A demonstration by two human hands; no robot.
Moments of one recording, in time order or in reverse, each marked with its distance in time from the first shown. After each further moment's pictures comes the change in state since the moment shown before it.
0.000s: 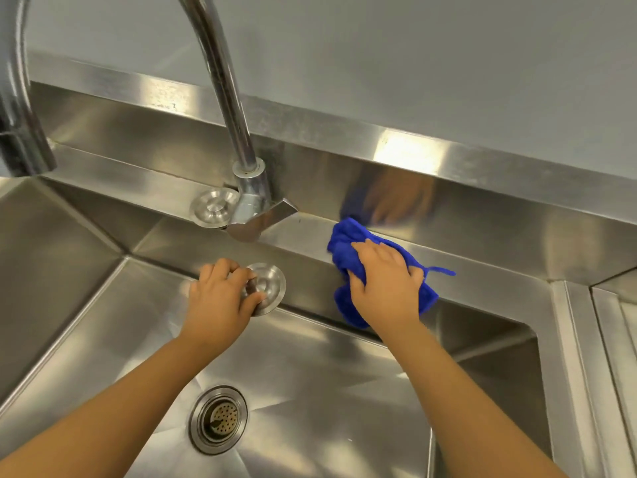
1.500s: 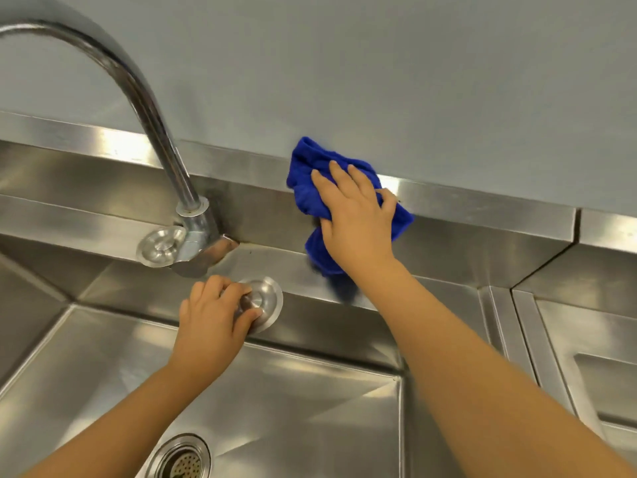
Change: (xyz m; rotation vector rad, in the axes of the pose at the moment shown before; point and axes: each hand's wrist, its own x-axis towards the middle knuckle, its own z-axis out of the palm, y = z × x) left_hand 0.012 0.061 -0.008 -0.109 0.076 0.141; right_hand 0.058 -0.005 -0.097 -0.117 0.266 -0.116
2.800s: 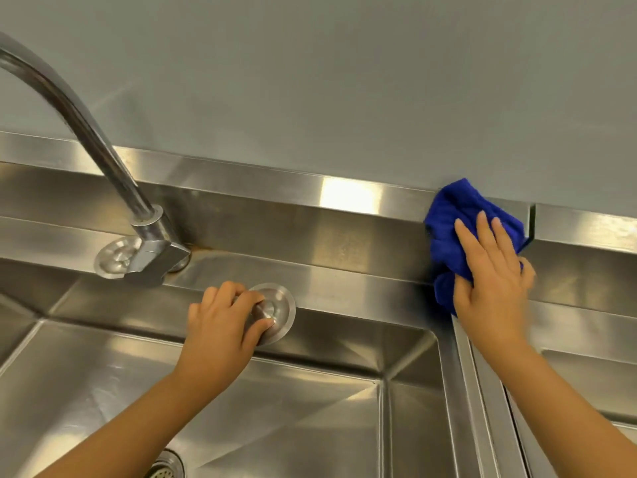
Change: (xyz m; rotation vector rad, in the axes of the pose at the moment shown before) left_hand 0.007 0.055 0.022 0.036 -0.028 0.124; right_hand -0.110 0.186 -0.020 0.028 0.313 0.166
